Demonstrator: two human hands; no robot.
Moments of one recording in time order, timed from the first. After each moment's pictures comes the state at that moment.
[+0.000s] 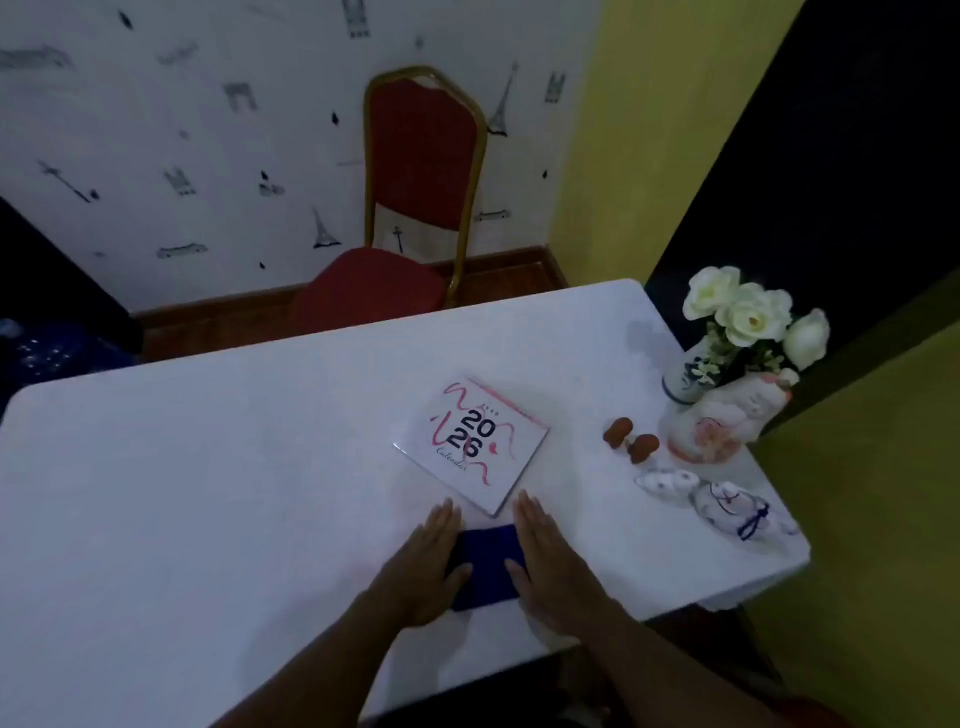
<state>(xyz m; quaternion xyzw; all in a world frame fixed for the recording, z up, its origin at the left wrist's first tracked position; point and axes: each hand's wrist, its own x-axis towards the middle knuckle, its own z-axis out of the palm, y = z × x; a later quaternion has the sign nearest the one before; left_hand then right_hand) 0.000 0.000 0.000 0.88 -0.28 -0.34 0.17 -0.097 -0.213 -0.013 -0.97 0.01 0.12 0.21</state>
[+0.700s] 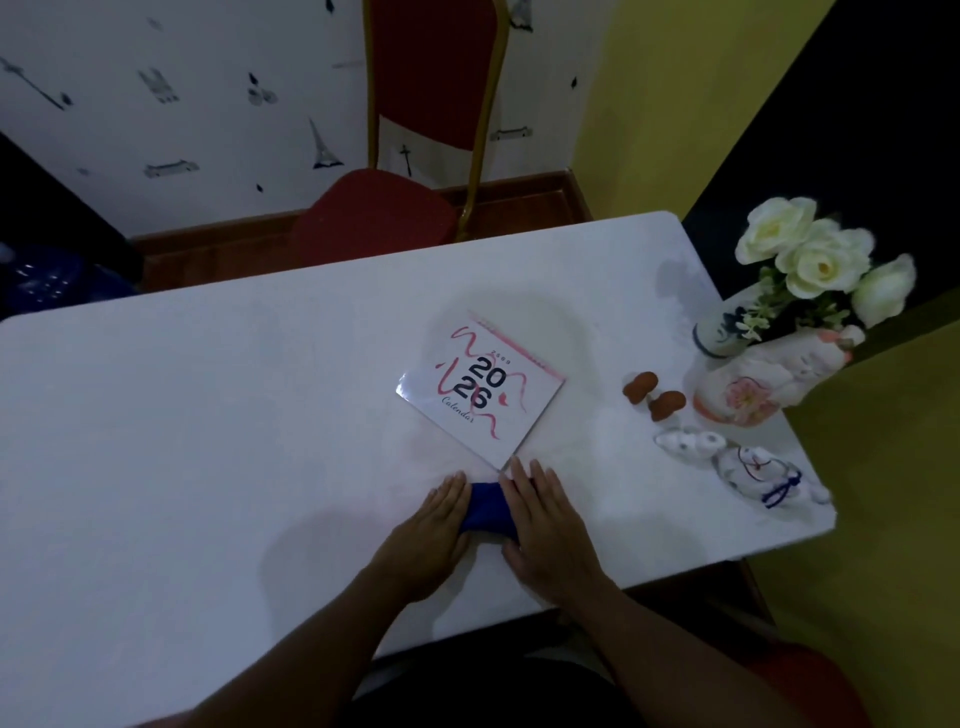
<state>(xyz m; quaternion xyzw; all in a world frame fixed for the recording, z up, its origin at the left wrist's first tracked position) -0.017 0.002 -0.016 0.88 -0.33 -0.32 0.15 -0.097 -0.203 -0.030 -0.99 -0.06 0.07 0.15</state>
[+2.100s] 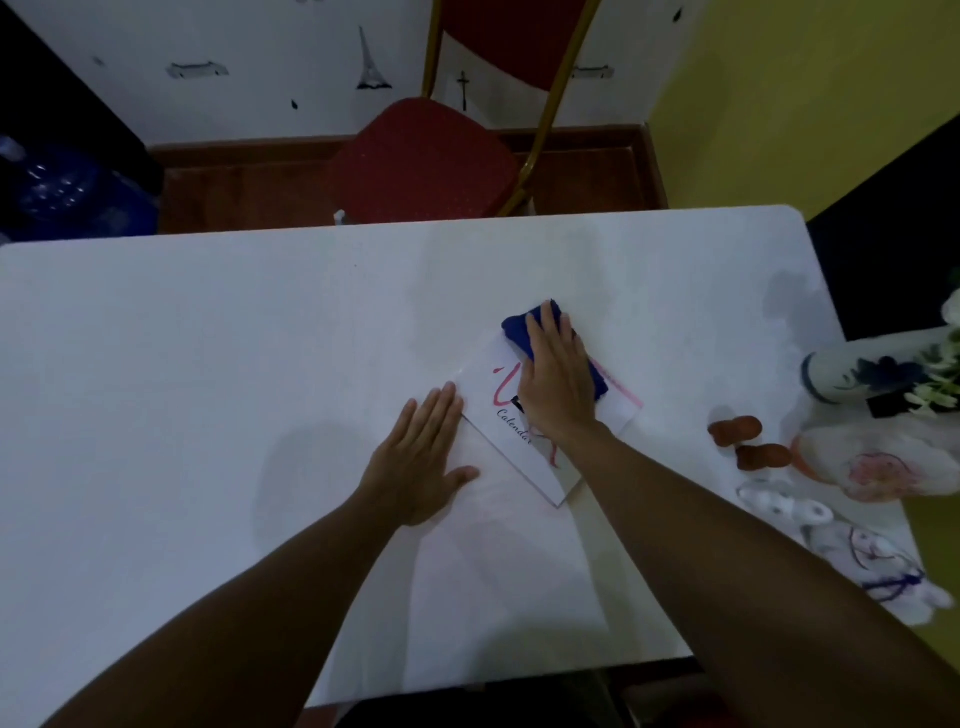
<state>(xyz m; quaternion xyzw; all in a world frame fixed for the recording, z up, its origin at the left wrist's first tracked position) 0.108 0.037 -0.044 0.93 -0.31 -0.22 0.02 0.152 -0.189 -0.034 -0.98 0.09 0.04 0.18</state>
